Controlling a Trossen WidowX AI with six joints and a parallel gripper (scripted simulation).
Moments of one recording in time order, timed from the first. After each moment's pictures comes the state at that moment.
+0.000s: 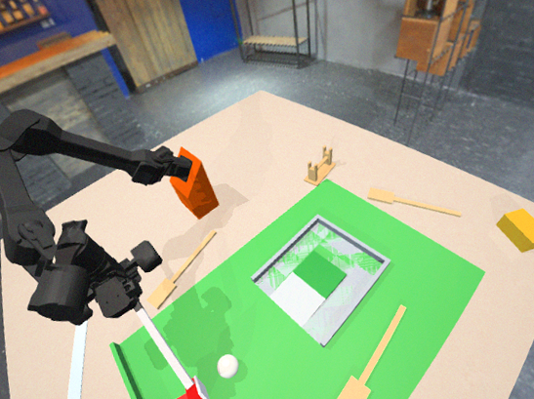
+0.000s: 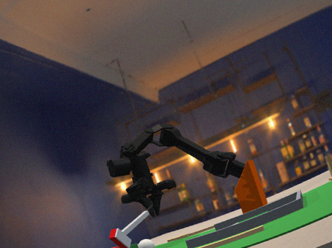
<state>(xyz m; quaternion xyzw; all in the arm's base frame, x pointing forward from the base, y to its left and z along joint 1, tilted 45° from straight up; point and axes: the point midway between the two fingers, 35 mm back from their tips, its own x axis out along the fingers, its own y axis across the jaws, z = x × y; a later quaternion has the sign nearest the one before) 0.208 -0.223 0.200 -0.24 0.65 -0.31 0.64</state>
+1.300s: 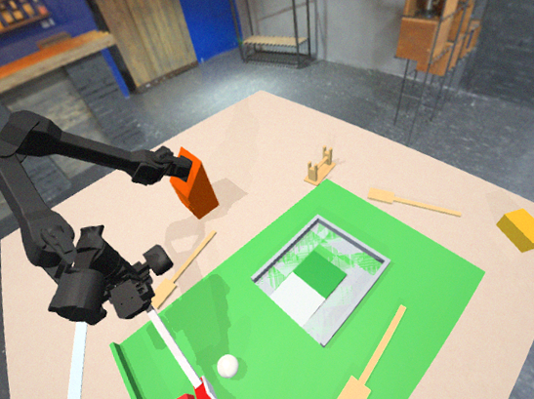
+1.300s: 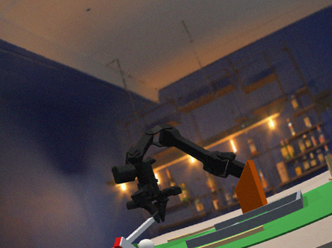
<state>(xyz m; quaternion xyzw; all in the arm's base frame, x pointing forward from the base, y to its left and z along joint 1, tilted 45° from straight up) 0.208 -0.234 0.172 -0.24 0.65 -0.32 0.64</state>
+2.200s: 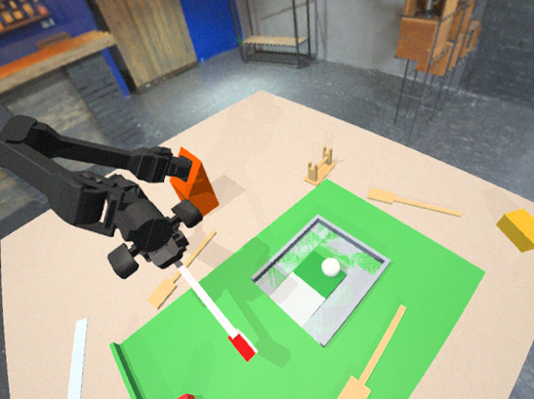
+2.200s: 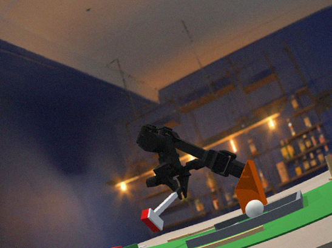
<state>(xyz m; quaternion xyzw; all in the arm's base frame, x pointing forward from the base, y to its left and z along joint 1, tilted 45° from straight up) 0.218 -0.127 0.135 -0.24 0.66 -0.30 0.64</state>
